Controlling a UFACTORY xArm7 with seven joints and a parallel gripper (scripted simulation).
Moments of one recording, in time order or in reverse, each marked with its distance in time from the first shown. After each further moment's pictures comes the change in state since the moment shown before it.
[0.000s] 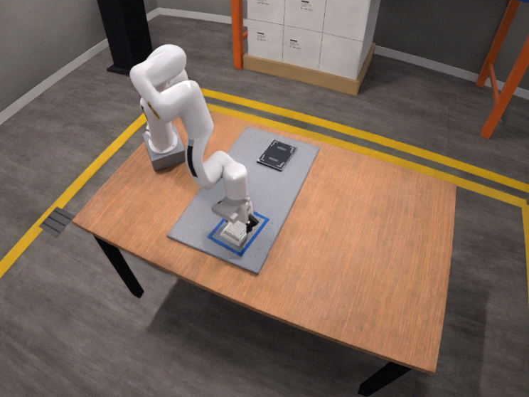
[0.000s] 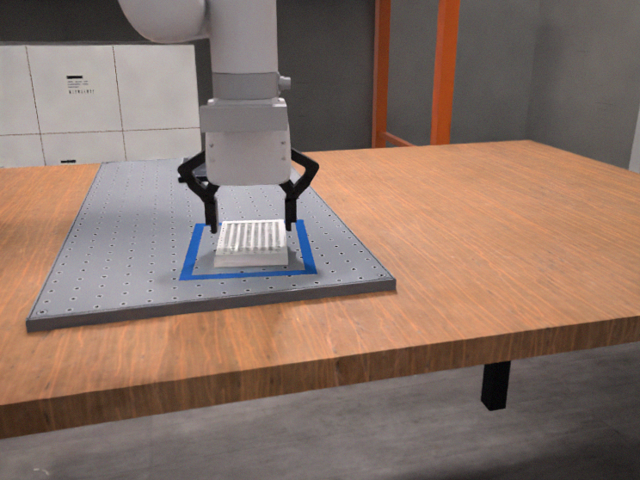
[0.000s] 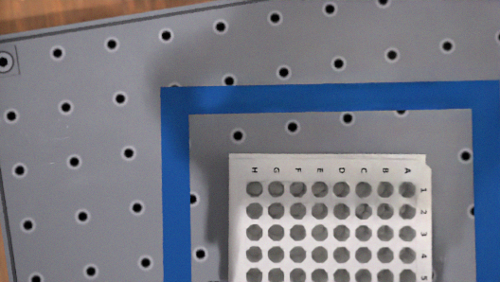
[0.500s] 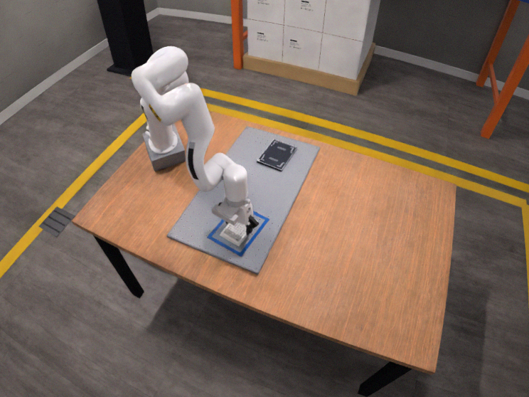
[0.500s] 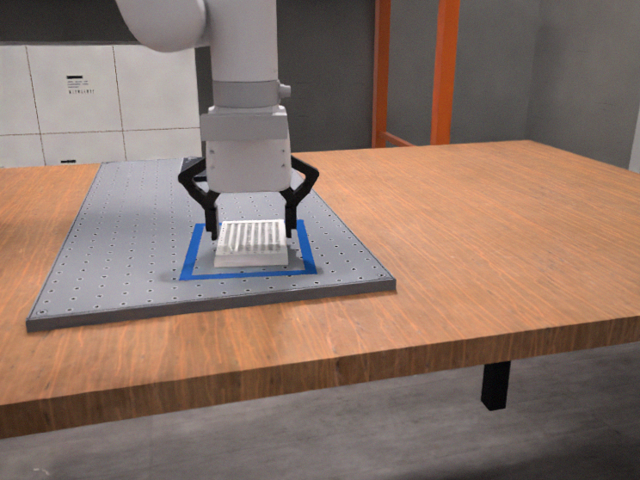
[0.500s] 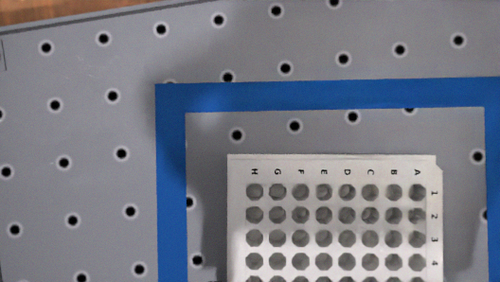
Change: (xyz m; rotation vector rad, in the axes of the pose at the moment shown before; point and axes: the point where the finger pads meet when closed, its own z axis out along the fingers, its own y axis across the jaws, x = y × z) arm 0.000 0.000 0.009 0.000 0.000 0.000
